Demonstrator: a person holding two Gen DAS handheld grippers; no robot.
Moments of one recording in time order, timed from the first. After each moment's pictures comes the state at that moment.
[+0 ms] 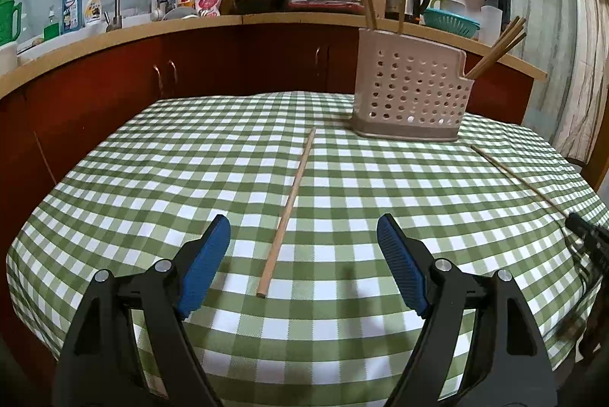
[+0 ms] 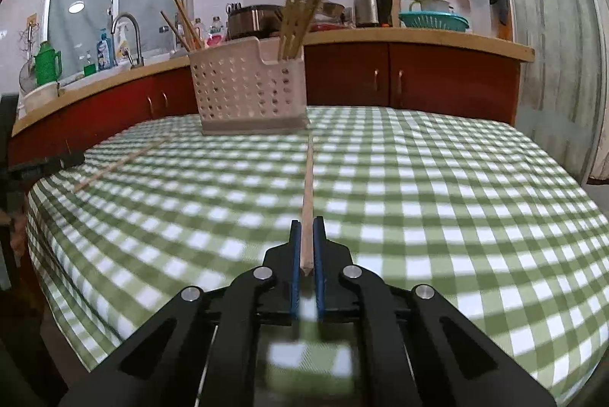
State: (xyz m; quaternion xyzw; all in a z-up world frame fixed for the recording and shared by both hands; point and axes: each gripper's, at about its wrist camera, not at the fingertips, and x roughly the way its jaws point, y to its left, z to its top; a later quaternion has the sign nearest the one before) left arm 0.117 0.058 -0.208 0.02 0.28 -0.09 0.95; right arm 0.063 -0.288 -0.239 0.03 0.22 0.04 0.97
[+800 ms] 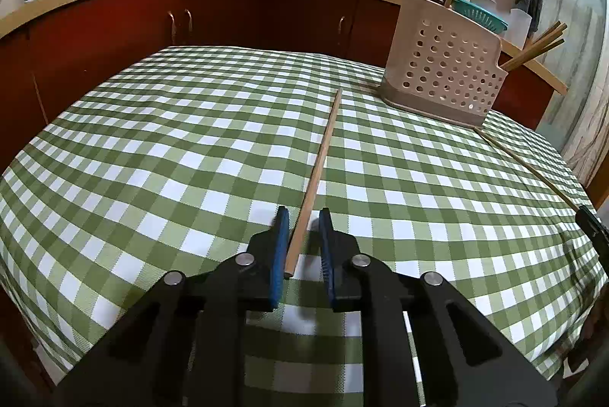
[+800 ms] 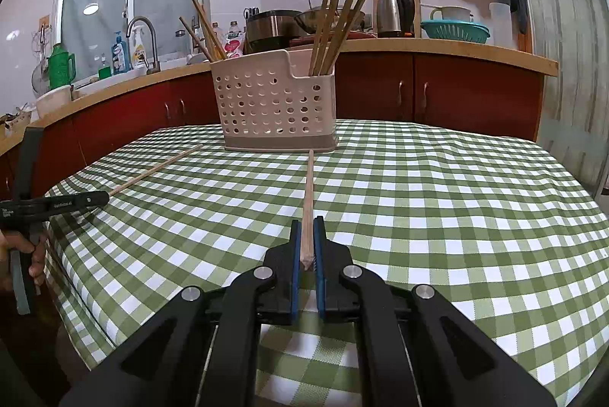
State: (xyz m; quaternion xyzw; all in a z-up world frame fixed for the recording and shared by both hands) left arm 0.137 0.079 -0.237 -0.04 0.34 -0.08 0.94; right arm 0.076 -0.271 -0.228 0.03 0.22 0.07 0.97
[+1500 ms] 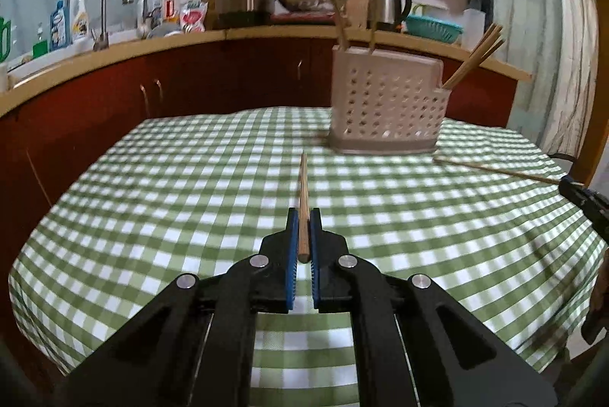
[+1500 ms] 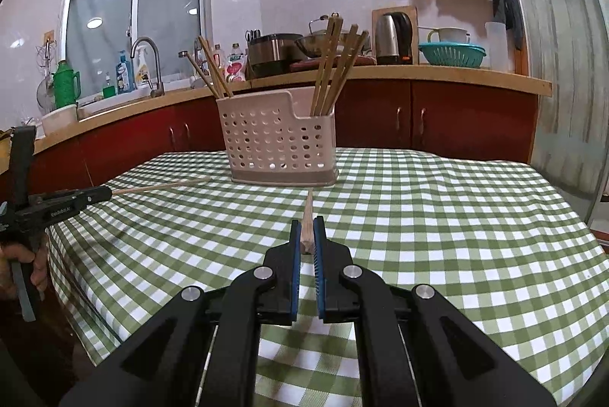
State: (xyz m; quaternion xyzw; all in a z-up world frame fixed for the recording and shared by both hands) left arm 0.110 0.041 -0.181 0.03 0.26 -0.12 0.96; right arm 0.063 -0.275 -0.195 0.04 0.18 0.07 0.98
